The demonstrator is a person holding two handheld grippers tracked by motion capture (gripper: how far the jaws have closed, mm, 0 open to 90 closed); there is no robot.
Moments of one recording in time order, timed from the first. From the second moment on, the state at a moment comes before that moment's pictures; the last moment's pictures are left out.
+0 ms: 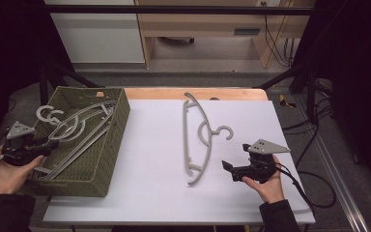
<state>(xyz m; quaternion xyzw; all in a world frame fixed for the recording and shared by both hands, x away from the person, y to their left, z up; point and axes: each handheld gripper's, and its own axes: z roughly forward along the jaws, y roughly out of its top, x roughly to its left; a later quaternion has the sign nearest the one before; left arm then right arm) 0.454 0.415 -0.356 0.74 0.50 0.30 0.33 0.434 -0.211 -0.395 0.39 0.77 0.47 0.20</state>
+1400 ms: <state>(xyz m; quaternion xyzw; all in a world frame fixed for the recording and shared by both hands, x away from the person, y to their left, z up) 0.410 0.291 -0.366 0.73 0.37 0.27 0.50 0.463 -0.155 -0.433 0.43 0.78 0.42 0.18</state>
